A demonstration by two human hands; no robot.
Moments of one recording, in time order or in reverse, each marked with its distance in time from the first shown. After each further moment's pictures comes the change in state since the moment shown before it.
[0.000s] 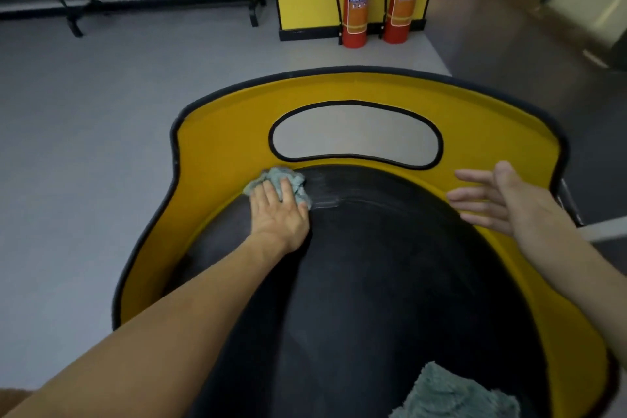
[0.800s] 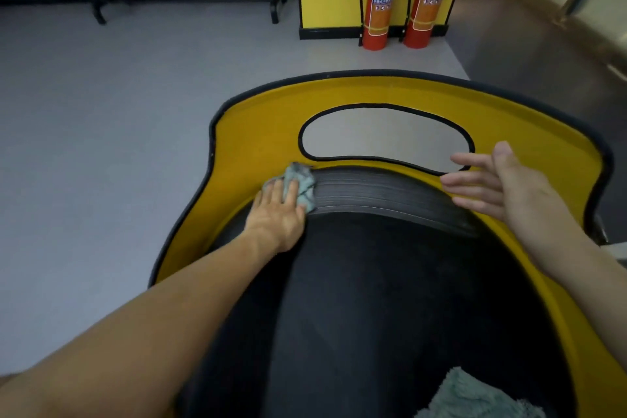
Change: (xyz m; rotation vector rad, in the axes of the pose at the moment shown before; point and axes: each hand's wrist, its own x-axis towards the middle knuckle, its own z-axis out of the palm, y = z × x) left_hand -0.008 -0.052 -0.015 -0.033 -0.099 0.092; right_hand 0.015 -0.041 0.045 -0.006 -0.011 -0.046
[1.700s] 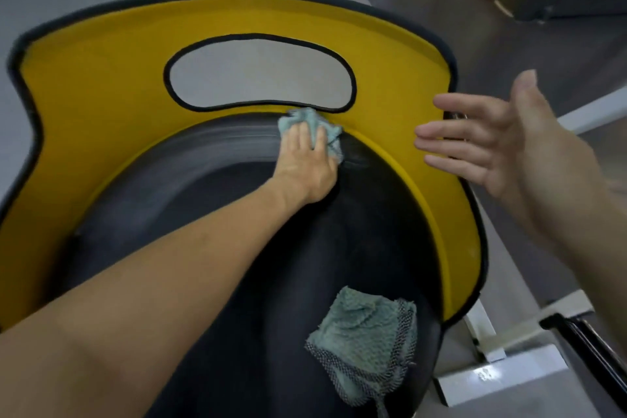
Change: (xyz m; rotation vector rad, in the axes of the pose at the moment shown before) left_hand 0.000 0.215 0.006 0.083 0.110 0.350; right_hand -0.077 0.011 -0.102 0.326 0.092 0.145
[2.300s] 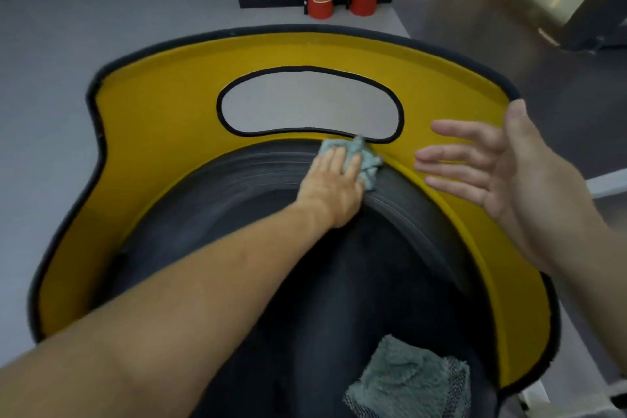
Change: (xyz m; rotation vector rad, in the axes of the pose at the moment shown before) left_hand 0.013 -0.034 0.005 0.016 0.027 0.038; right_hand 0.042 0.007 0.050 0.024 -0.075 -0.025
